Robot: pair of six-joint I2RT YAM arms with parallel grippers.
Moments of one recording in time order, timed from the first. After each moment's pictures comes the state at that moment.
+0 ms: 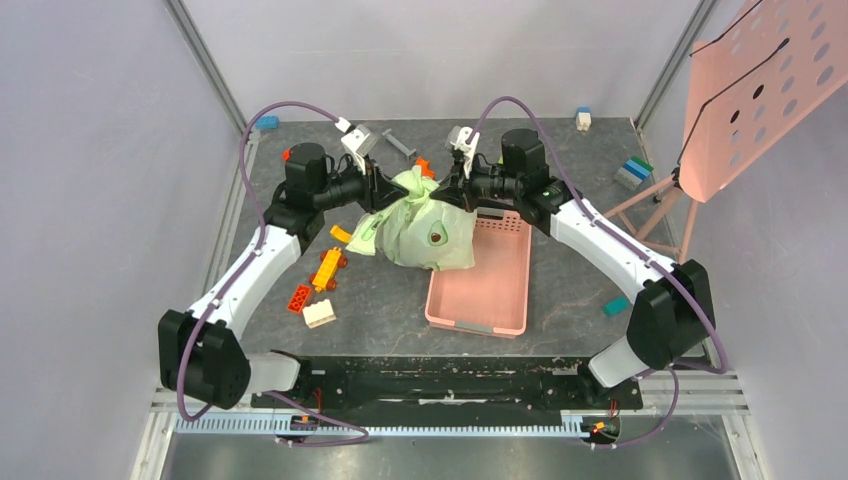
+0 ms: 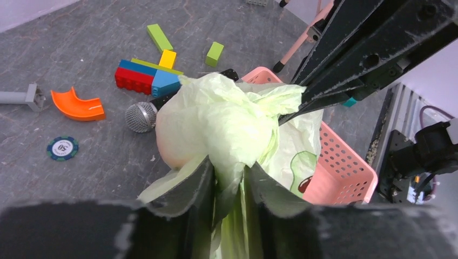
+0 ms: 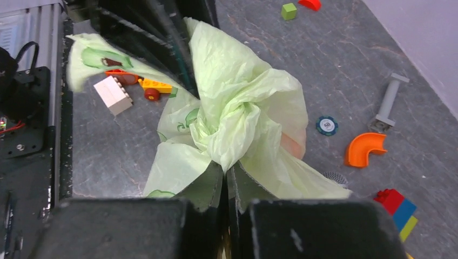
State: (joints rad) left arm -0.30 1.30 1.05 -0.02 0.71 -0.09; right arm 0.52 1.53 1.26 -0.05 -0.75 -0.26
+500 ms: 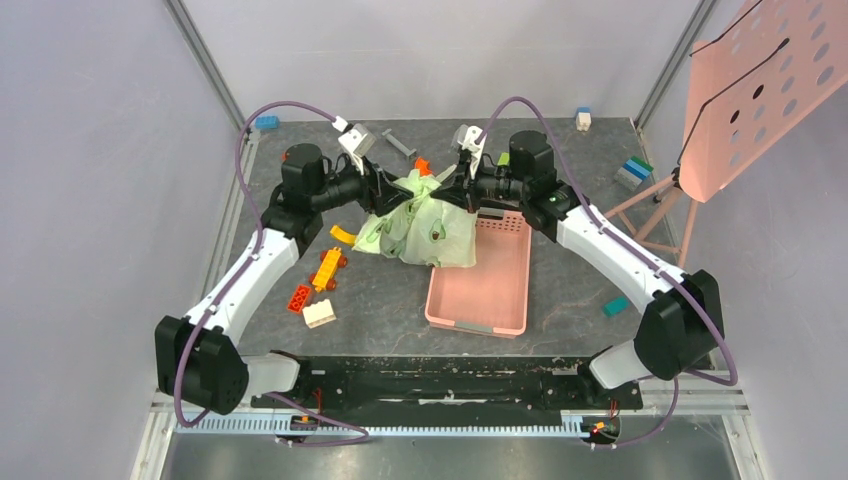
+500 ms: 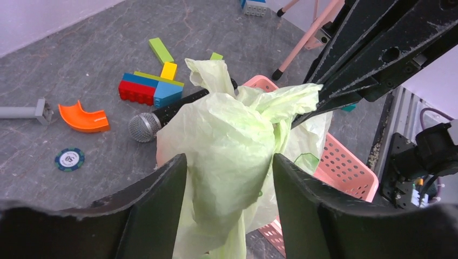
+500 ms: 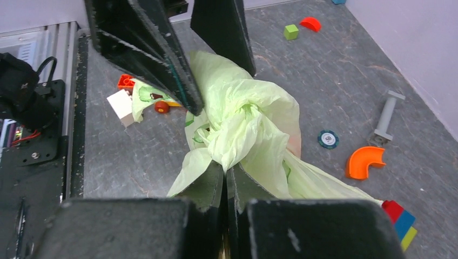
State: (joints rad) left arm -0.31 1.28 1.05 0.01 0.71 -0.09; right arm 0.52 1.48 1.22 0.01 -0.74 -0.20
